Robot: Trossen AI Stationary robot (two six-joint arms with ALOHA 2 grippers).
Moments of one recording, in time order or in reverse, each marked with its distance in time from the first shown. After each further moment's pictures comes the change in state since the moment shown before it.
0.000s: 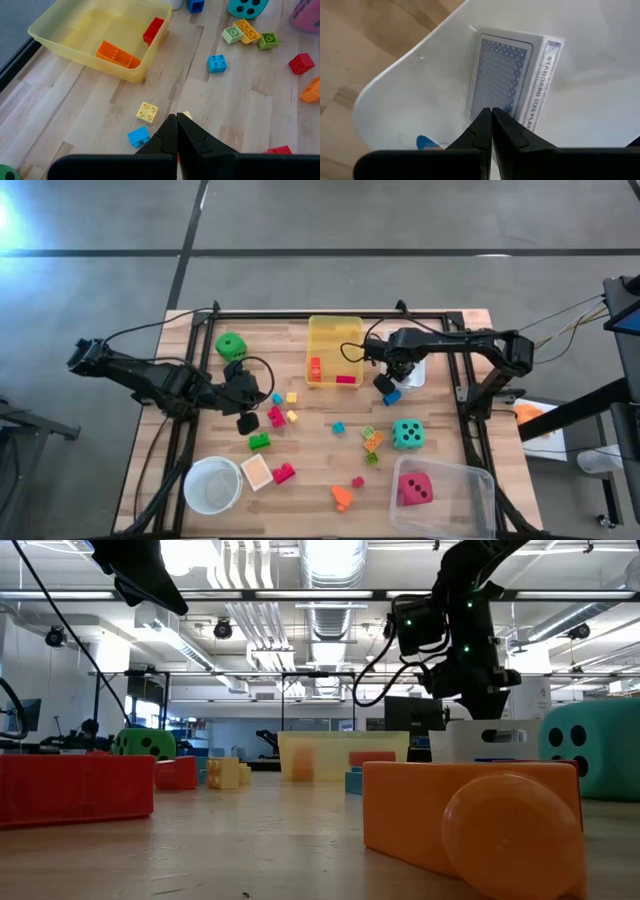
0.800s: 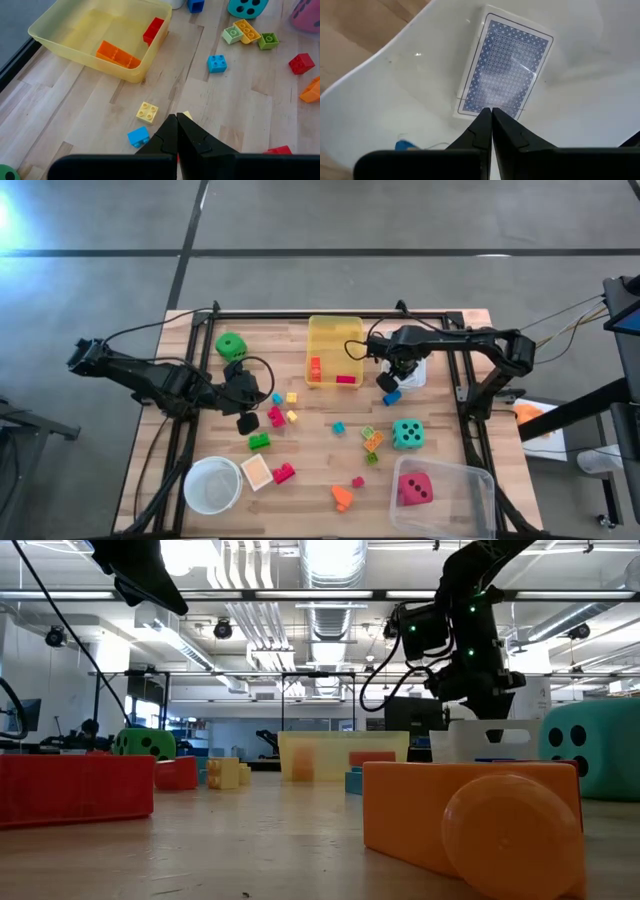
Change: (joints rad) left arm 0.000 0.000 0.000 0.000 0.000 0.000; right arm -0.036 -0.012 -0.023 -0.009 -0.006 -0.024
